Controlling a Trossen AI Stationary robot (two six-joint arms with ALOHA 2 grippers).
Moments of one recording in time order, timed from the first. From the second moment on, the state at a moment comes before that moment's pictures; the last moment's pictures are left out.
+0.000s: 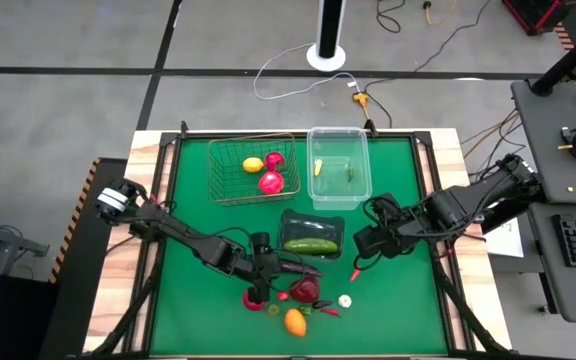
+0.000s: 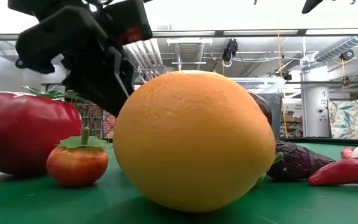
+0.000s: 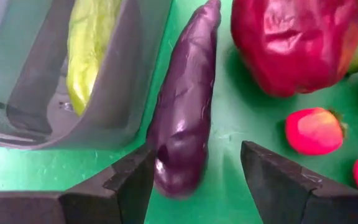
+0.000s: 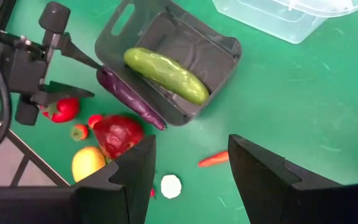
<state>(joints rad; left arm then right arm) -0.42 1.76 1.00 -0.22 -0.32 -0.33 0.44 1.35 1.43 -1.25 0.32 1.48</state>
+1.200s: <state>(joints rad) -0.42 1.69 1.00 -0.36 -0.27 -0.30 0.44 1.35 1.43 -1.24 0.32 1.48</state>
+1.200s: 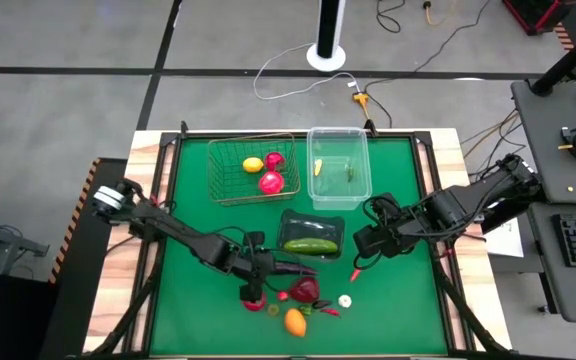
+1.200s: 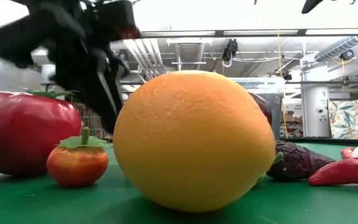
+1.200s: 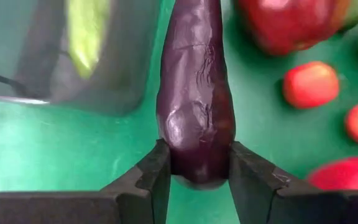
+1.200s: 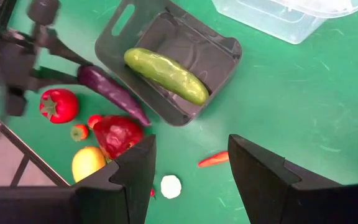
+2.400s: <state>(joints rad) -0.16 1.67 1.25 -0.65 -0.23 -0.22 0.44 1.35 1.43 -1.24 0.32 1.45</state>
